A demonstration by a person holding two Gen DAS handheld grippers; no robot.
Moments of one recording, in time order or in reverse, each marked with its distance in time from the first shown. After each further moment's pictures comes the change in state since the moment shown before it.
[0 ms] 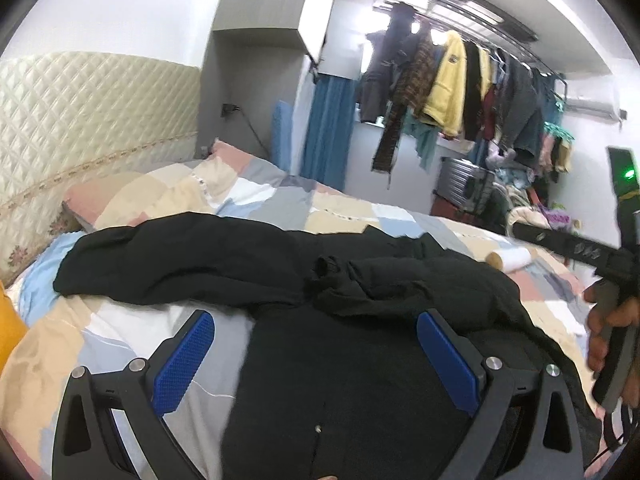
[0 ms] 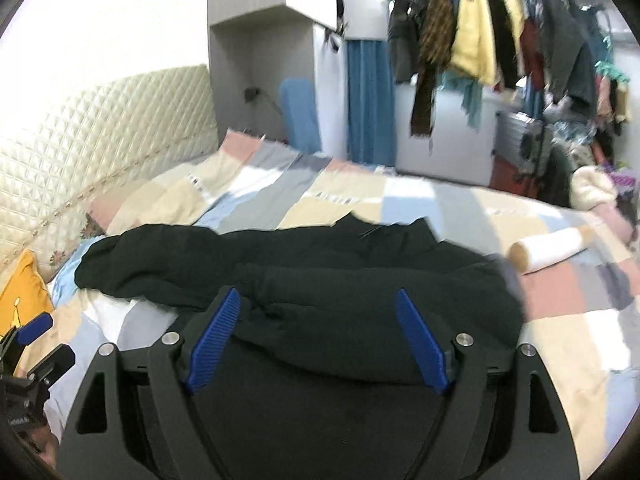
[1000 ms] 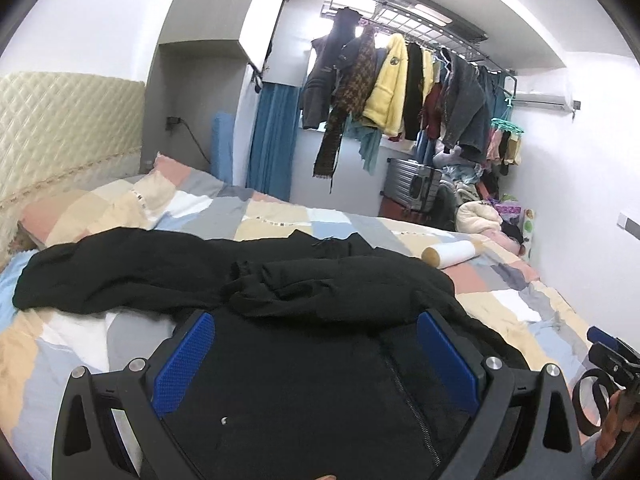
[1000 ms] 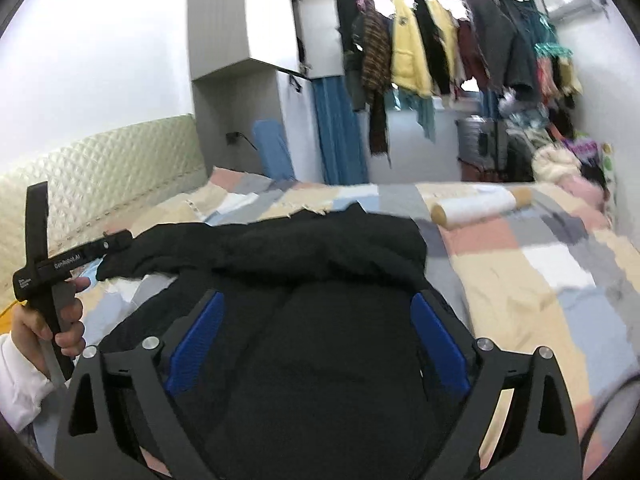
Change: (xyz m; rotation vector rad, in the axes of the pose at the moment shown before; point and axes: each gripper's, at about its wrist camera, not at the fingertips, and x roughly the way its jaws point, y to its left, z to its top) left arm -0.025 -0.074 -0.008 0.064 -0.037 -0.167; right arm -0.168 -0.100 -0.145 0.136 -0.134 -0.009
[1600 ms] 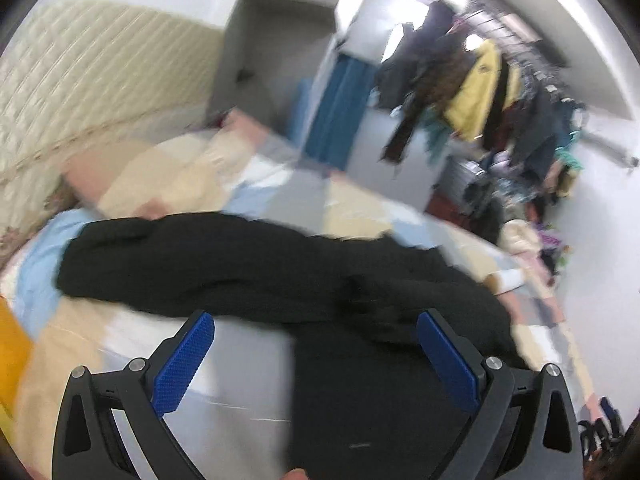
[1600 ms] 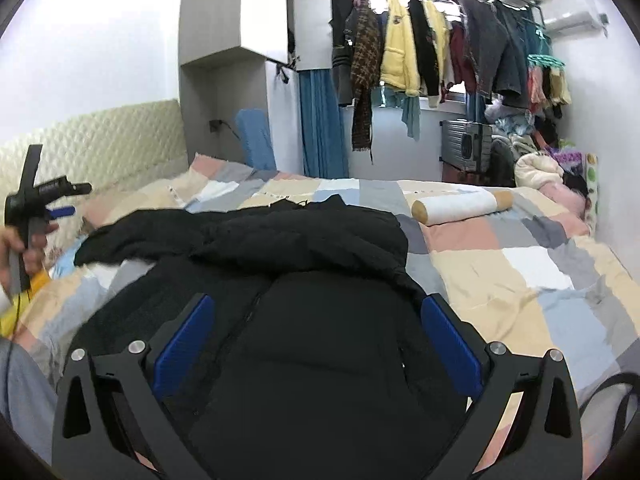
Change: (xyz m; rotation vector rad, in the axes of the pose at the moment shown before) left arm 0.015 0.211 0.072 -0.230 0.162 0.142; right arm 0.009 0.016 -0.005 -0.073 0.023 -0.086
